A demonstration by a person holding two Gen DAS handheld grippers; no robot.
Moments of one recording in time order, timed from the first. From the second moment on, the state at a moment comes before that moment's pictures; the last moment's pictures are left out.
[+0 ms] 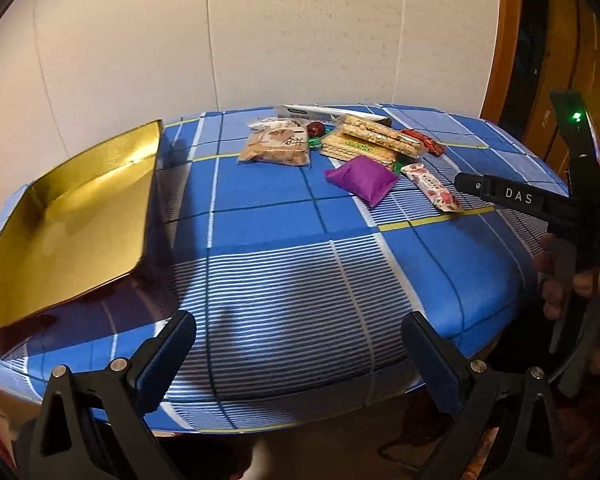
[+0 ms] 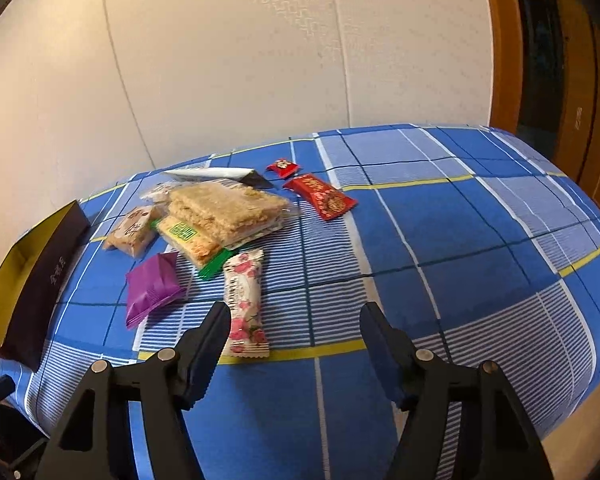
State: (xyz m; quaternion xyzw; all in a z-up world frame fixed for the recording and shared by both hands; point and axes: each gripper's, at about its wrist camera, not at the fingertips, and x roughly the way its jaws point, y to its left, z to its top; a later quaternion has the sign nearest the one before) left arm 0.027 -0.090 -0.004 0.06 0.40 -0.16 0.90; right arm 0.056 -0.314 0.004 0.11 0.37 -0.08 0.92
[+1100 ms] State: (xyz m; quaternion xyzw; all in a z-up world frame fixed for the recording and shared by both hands) left arm 0.157 -0.120 -0.013 -0.09 0.50 -0.19 0.84; right arm 0.066 -0.309 0.000 0.14 0.37 -0.02 0.92
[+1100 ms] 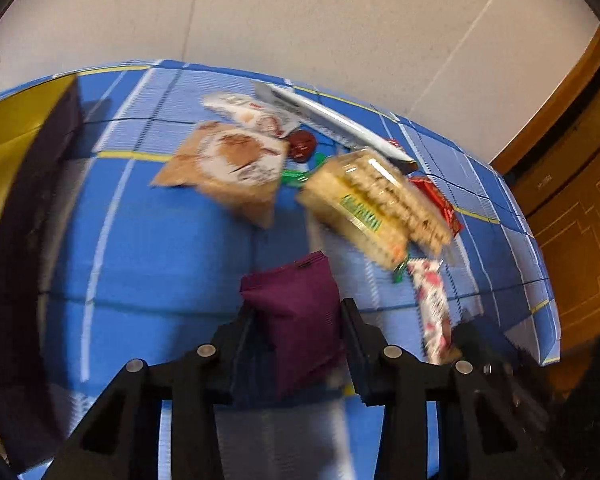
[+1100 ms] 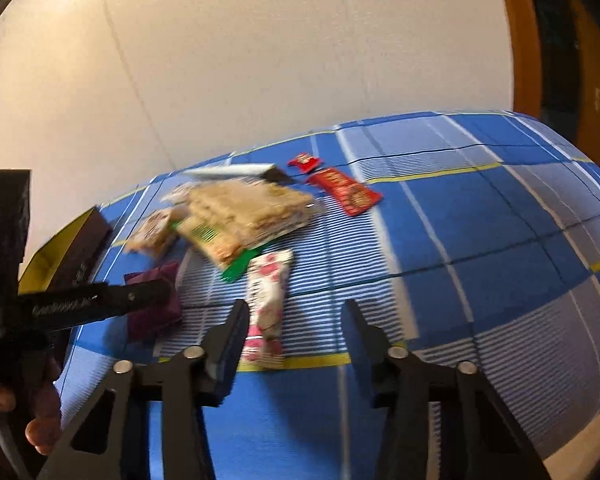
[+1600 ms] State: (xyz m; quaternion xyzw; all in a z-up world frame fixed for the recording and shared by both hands) left arm 0.113 -0.100 -0.014 -0.07 0.46 -0.19 0.86; right arm 0.093 -0.267 -0.016 0.01 0.39 -0.04 0.92
